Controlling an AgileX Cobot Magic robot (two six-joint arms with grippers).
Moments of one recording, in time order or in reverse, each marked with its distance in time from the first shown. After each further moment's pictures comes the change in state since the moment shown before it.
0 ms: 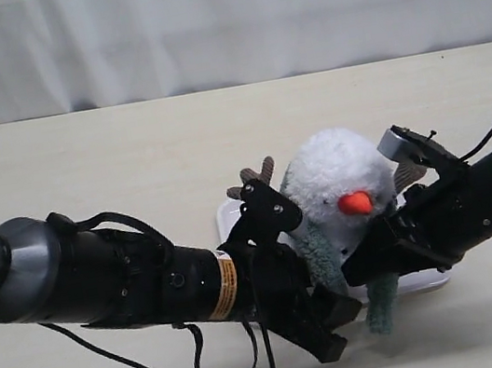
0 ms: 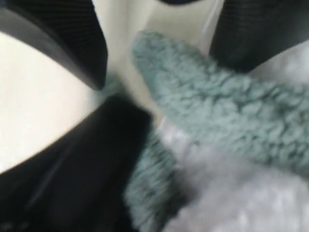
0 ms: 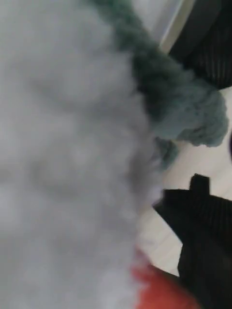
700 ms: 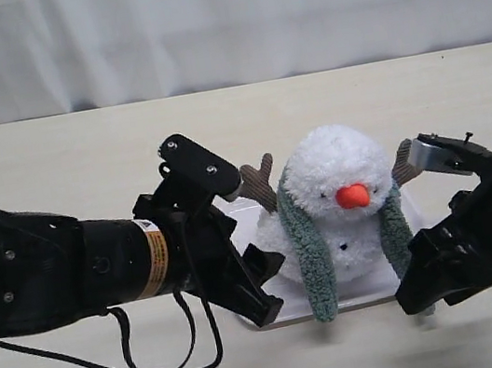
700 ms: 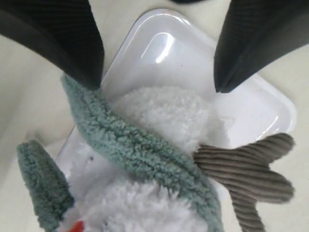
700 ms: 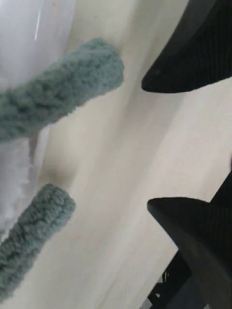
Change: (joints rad) left arm 0.000 -0.312 0.094 0.037 0.395 -0.039; right arm 0.000 -0.166 -0.016 -0.445 0.108 0.475
